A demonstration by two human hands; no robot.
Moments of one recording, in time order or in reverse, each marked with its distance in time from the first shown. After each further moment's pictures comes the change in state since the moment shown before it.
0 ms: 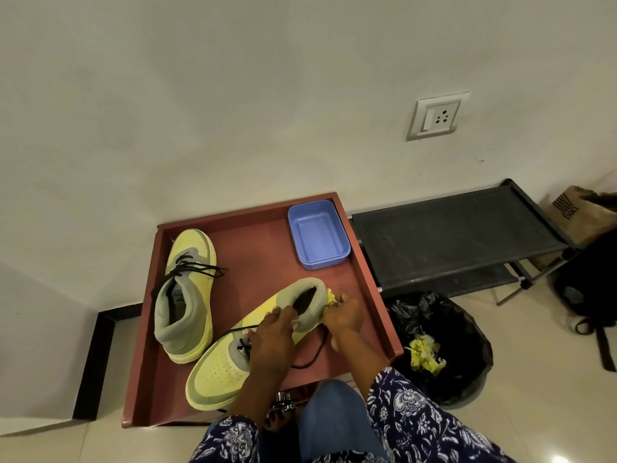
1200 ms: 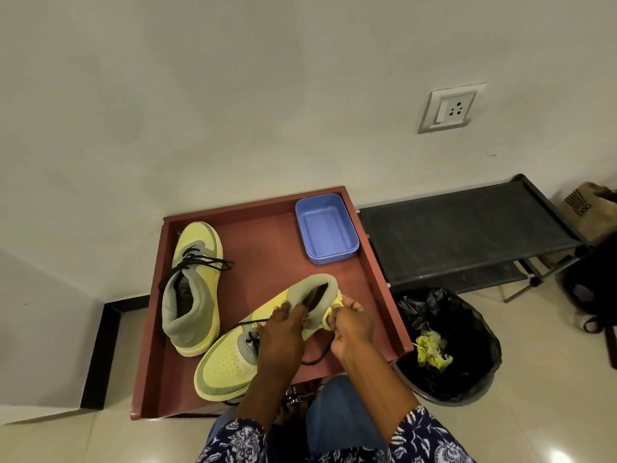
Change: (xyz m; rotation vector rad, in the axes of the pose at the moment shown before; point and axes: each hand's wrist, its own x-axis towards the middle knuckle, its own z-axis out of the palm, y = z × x) left_hand -0.002 -0.003 0.004 0.015 -0.004 0.039; right_hand -0.043 -0.013 -0.014 0.676 -0.048 0.301
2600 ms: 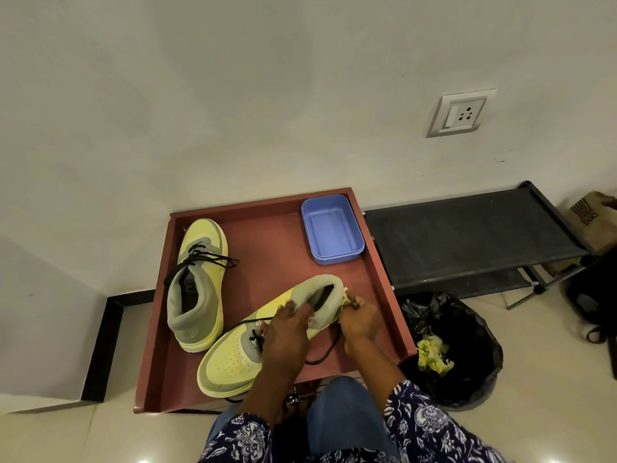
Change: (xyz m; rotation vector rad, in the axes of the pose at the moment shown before) left_hand 0.002 0.002 -0.001 0.042 -0.059 -0.044; right_hand 0.027 0.007 -0.004 -0.567 0.110 -0.366
